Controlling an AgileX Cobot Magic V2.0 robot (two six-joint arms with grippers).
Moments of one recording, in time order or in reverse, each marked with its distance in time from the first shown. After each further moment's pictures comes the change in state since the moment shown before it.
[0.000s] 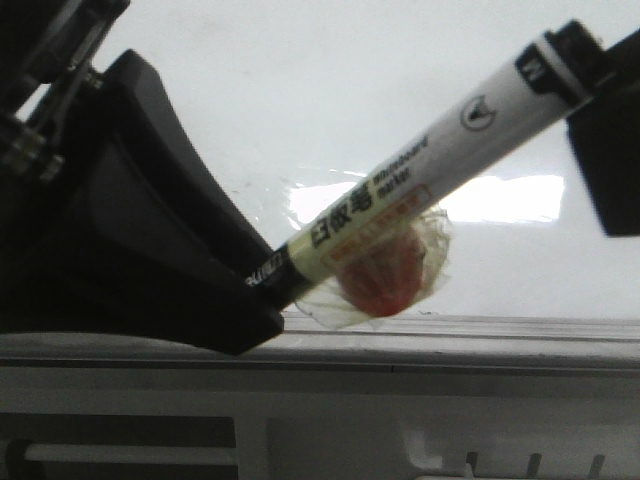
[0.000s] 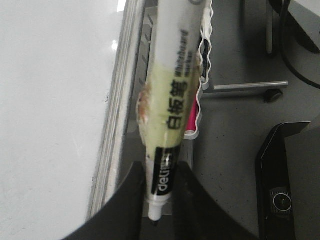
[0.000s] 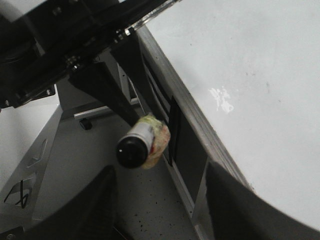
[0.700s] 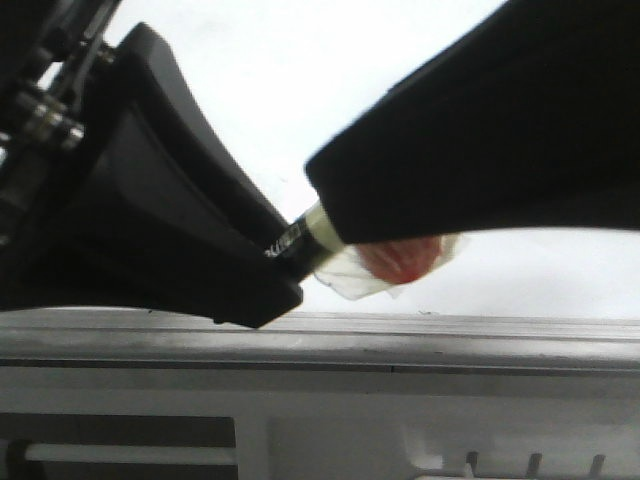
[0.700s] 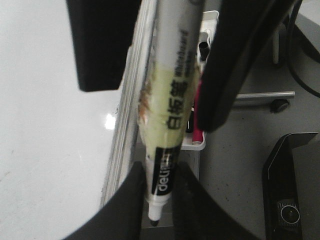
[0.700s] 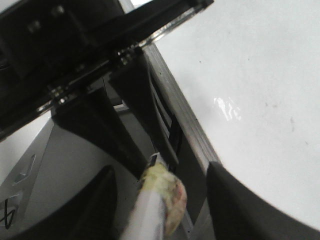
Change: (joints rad) left arm 0.000 0.000 0.000 0.000 -0.039 0.000; right arm 0.189 0.215 -0.053 0.034 -0.248 -0.025
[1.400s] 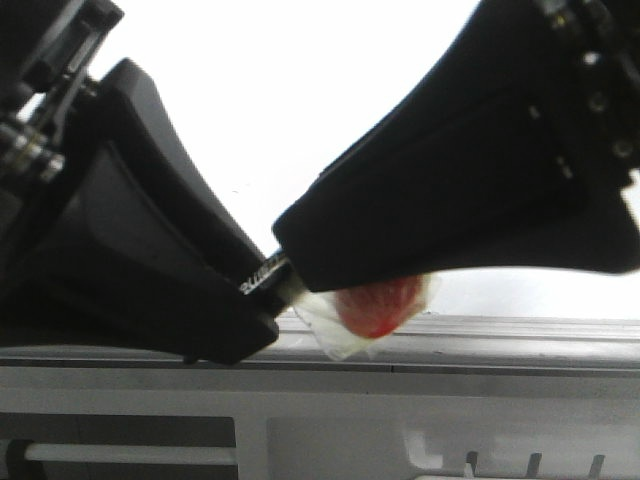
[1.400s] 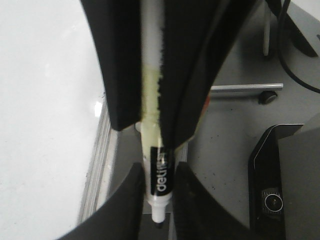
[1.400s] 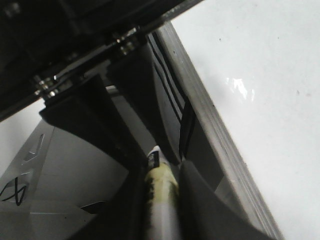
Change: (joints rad) left arm 0.000 -0.004 0.002 -0.016 0.046 -0.010; right arm 0.000 0.095 -0.039 -0.003 0.065 -0.014
